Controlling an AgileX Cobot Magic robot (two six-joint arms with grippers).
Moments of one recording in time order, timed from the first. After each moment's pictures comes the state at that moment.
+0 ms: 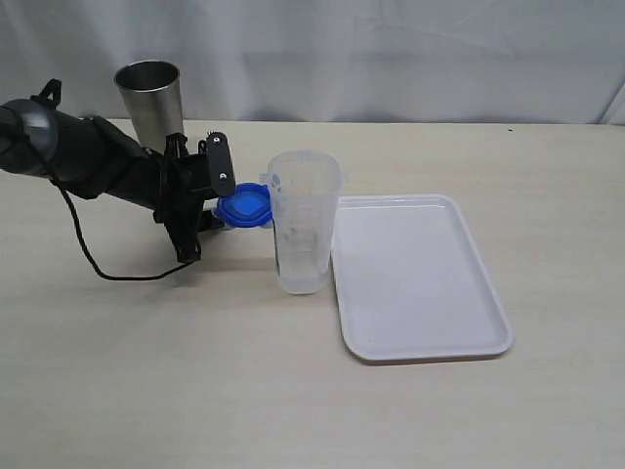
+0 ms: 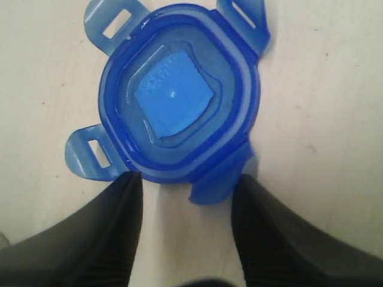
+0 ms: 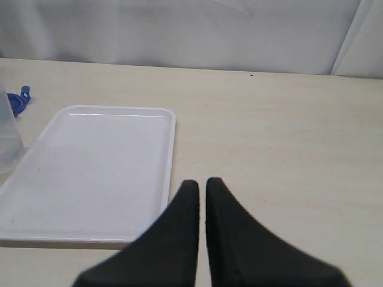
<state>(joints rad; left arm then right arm) -0.29 2.20 -1.30 -0.99 0.23 2.11 0.06 0.00 0.00 -0.10 0.35 0.04</state>
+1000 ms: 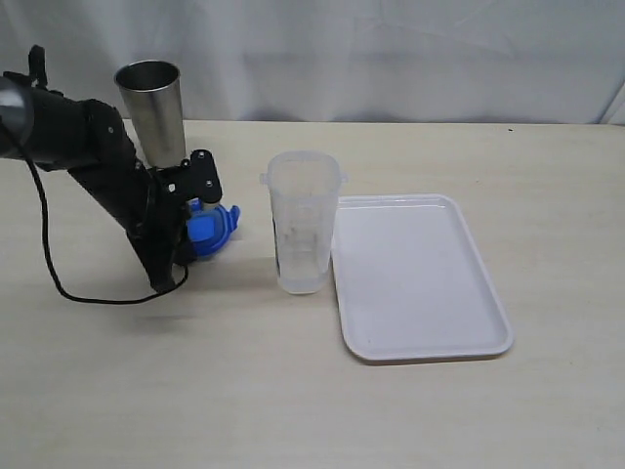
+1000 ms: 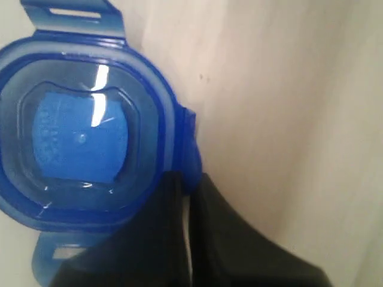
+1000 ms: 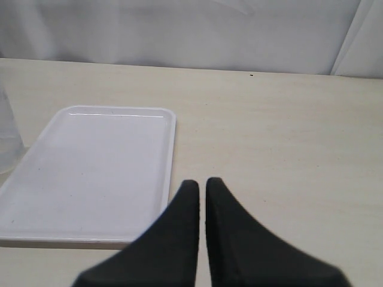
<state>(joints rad) -0.29 2.11 -1.28 -0.31 0.62 1.25 0.06 0.00 0.00 -0.10 0.35 0.04</state>
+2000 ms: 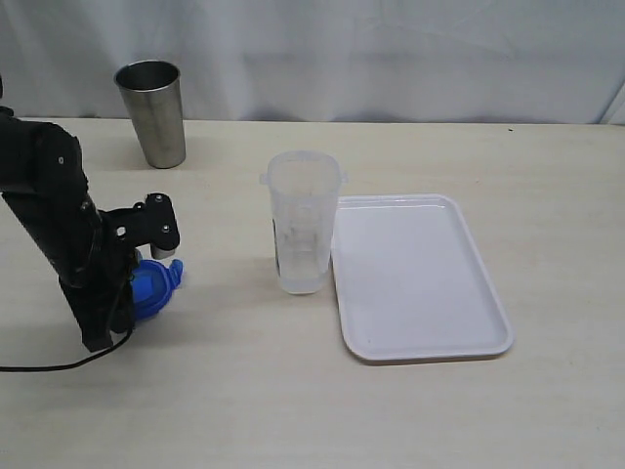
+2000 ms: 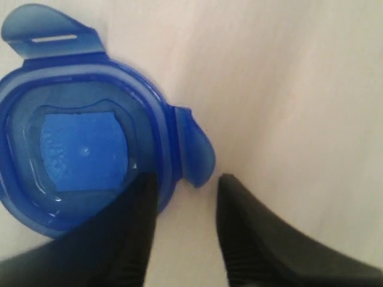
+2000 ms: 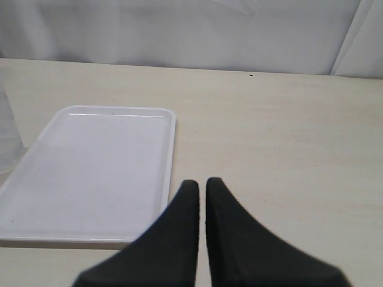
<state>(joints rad) -0.29 1.90 -1.02 -0.14 0.72 1.07 0.06 0.00 0.00 -0.10 0.35 0.04</state>
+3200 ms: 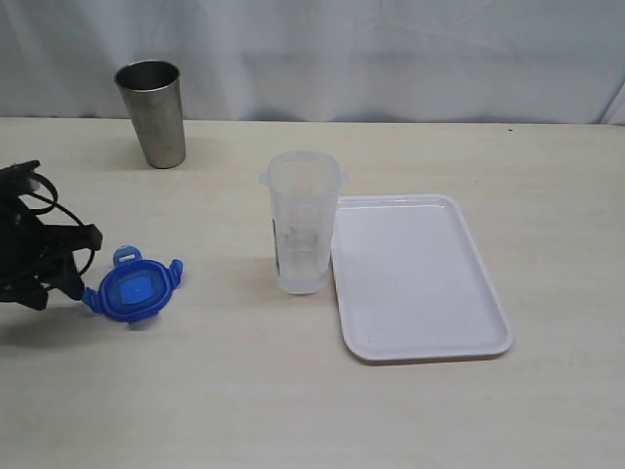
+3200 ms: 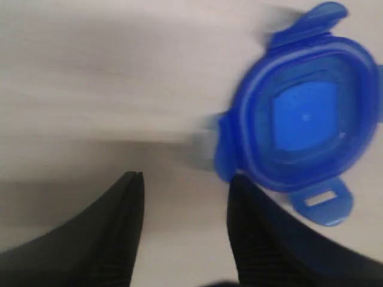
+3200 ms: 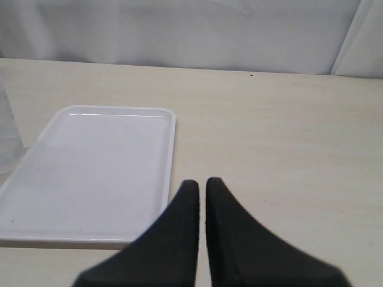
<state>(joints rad) 0.01 1.83 -0.97 -0.34 0.72 0.10 0.06 0.00 0.00 -0.10 0.35 0.04</state>
